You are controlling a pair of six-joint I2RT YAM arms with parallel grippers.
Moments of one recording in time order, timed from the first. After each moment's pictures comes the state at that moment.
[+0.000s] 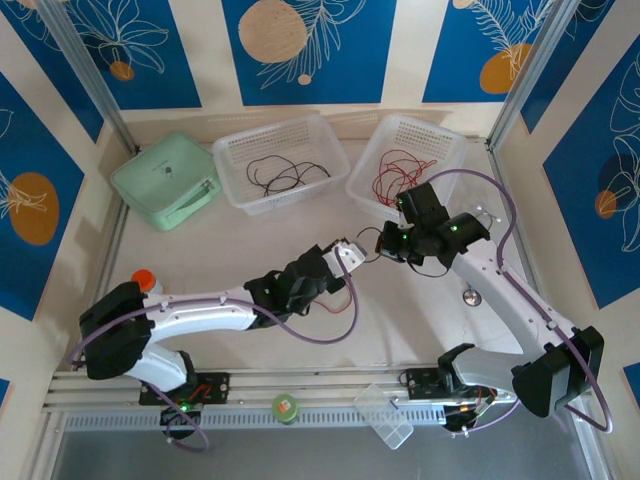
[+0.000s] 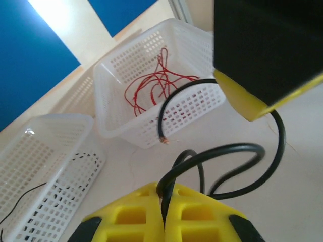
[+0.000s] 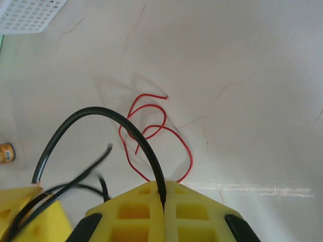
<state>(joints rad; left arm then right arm) -1.15 1.46 0.85 0.32 -0.48 0.30 0.47 1.19 1.13 -0.96 -0.16 0.74</state>
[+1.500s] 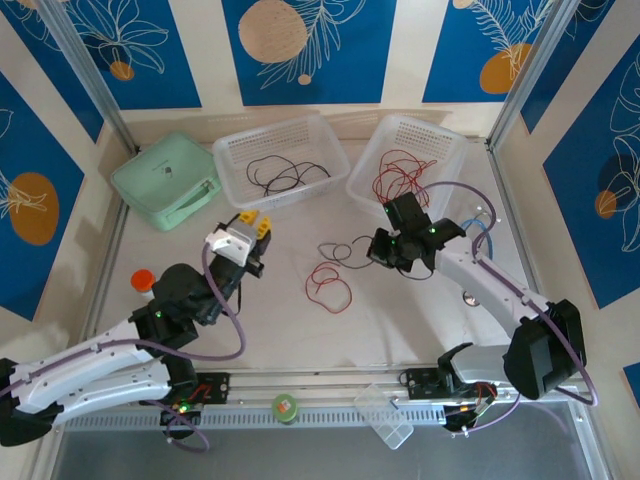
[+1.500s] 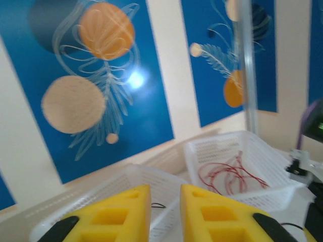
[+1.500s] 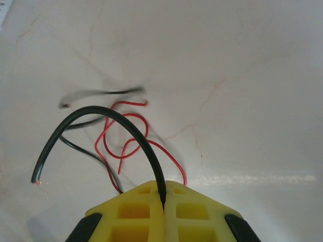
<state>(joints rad) -1.07 0.73 0.71 0.24 -0.60 0.30 0.48 1.30 1.02 -0.78 -0.15 0.82</state>
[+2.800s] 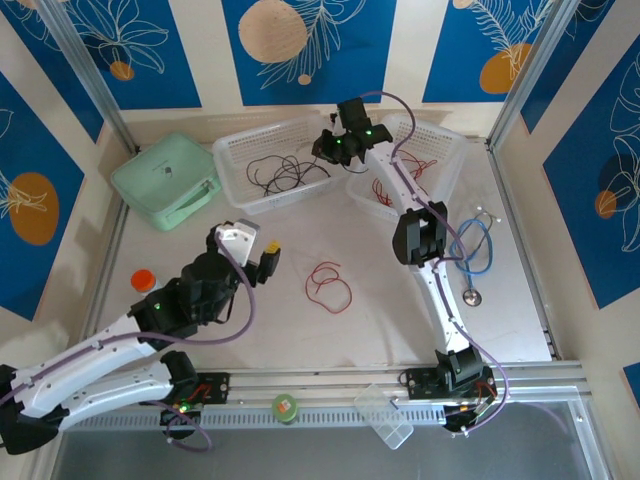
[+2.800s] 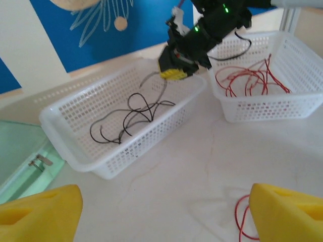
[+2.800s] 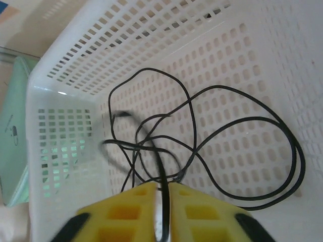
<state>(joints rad) -0.99 0.78 0.77 -0.31 -0.60 -0.07 0.38 2.60 2.67 -0.85 -0.39 0.61</state>
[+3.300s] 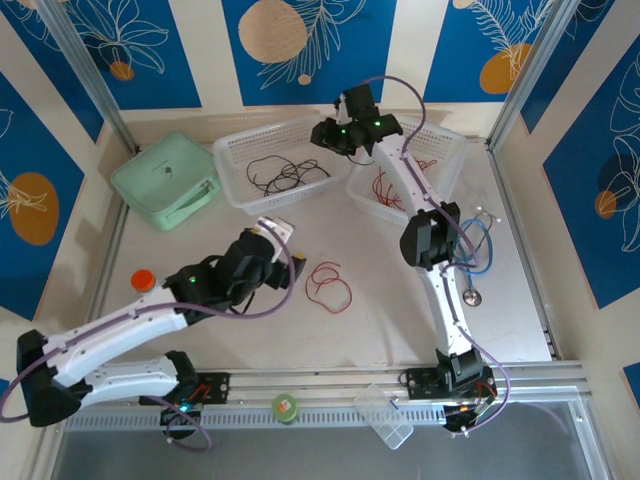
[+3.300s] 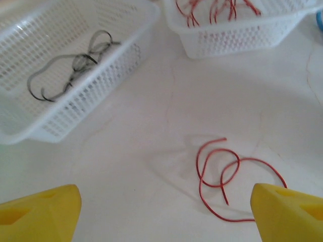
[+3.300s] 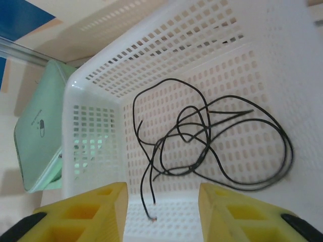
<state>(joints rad) -0.99 1.10 0.96 -0.52 -0.41 -0.17 0.38 2.36 2.51 -0.89 -0.33 0.55</state>
